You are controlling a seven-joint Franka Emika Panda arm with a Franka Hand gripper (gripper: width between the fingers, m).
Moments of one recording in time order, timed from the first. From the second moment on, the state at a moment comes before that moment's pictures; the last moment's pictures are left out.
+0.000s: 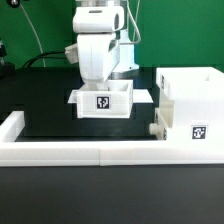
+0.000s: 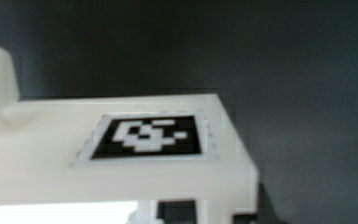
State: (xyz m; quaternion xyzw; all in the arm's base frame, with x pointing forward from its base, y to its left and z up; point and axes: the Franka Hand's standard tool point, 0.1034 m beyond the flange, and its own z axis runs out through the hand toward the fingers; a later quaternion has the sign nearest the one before) arm 0.508 -0.044 0.060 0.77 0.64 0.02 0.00
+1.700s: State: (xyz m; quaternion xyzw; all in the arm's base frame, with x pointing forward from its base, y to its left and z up) arm 0.542 -0.003 0.057 0.71 0.70 -0.02 0.01
